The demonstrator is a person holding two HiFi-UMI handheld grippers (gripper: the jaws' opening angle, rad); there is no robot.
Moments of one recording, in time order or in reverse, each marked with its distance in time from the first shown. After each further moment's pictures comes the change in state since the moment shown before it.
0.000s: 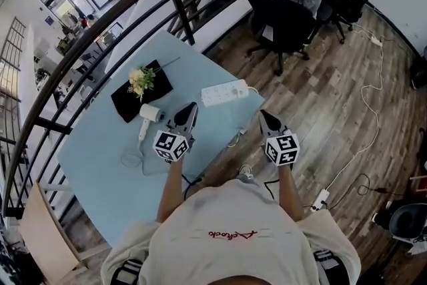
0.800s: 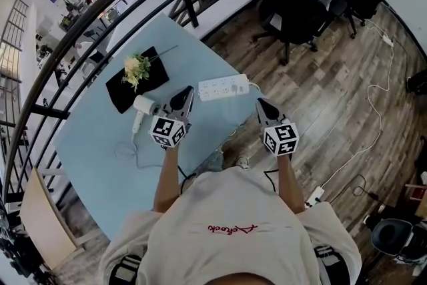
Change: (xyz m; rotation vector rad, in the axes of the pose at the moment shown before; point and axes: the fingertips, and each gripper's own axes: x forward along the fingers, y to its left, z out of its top) left arm 0.058 0.039 -0.017 0.072 0.075 0.087; right arm 0.061 -0.038 -0.002 0.008 0.047 0.094
